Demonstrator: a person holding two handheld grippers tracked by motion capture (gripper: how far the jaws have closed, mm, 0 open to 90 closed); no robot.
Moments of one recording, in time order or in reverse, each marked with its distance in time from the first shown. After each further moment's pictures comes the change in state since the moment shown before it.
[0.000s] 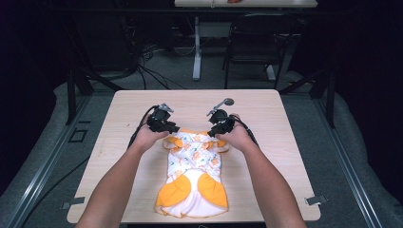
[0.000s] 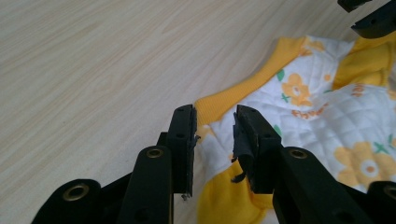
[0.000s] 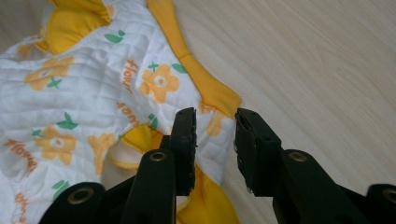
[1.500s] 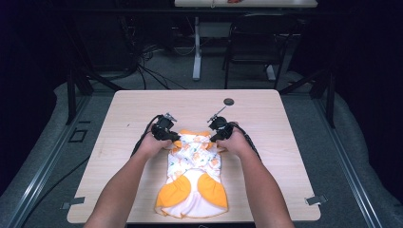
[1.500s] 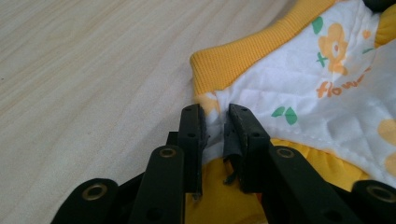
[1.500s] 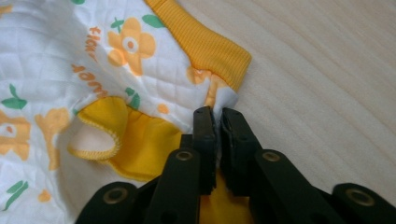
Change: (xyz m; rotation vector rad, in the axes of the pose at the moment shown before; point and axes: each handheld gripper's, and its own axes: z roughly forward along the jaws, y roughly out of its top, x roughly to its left) left arm -0.007 -0.023 0.030 0.087 -0.010 -0.022; right arm -0.002 -0.019 0.033 0.086 0.024 0.088
